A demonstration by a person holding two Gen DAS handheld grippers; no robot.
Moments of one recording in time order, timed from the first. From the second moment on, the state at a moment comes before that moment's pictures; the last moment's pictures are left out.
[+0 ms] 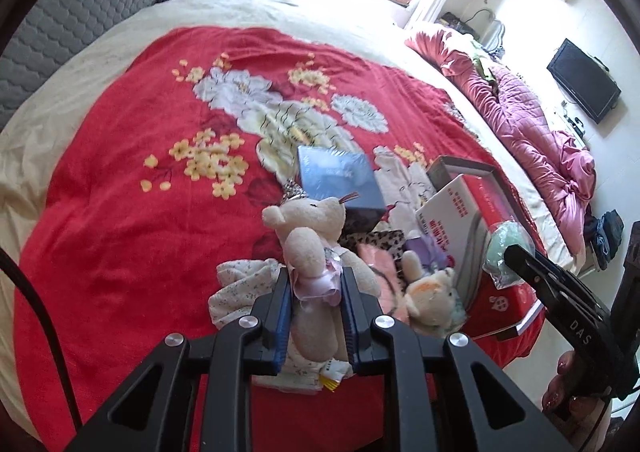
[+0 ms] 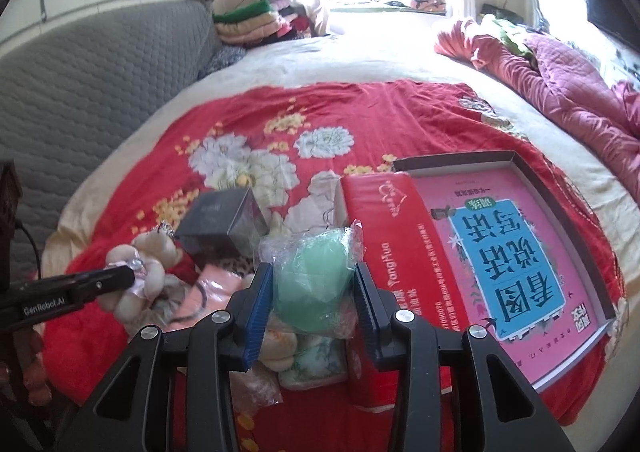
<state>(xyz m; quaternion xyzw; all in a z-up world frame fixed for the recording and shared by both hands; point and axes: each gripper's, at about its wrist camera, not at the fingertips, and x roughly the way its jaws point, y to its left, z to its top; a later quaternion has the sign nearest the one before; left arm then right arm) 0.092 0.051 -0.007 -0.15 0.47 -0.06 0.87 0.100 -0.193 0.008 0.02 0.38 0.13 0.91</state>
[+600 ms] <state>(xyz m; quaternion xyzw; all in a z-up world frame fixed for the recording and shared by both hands) 0.089 -0.036 0.058 -0.10 0.43 -0.13 0.89 0.083 -0.295 0.041 0.16 0.35 0.07 0.92</state>
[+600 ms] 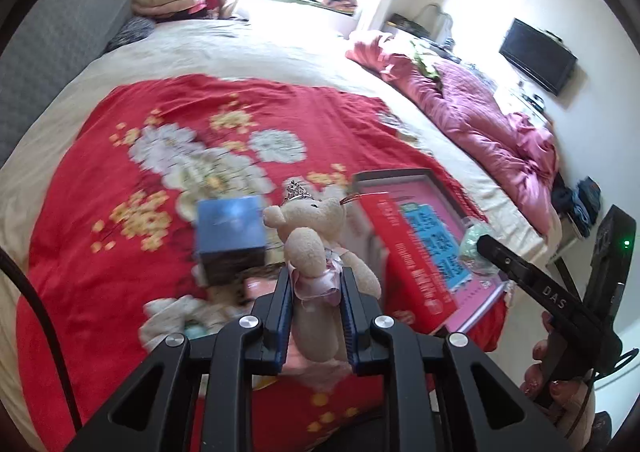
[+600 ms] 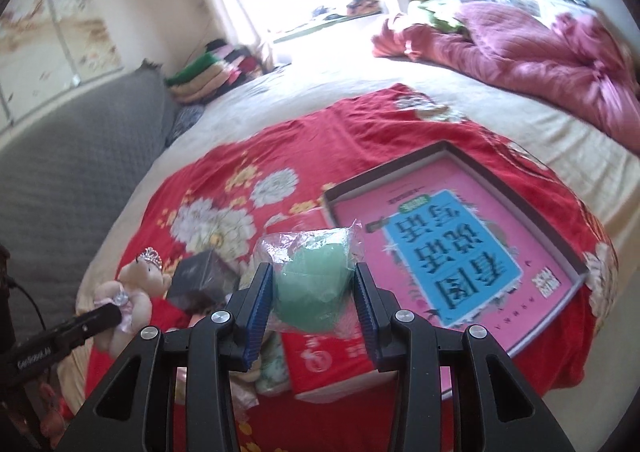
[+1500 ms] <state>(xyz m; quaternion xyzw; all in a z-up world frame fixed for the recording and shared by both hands) 0.140 -0.239 0.034 0.01 0.48 -0.26 0.84 0.082 -0.430 0.011 0.22 0.34 -0.08 0.91</state>
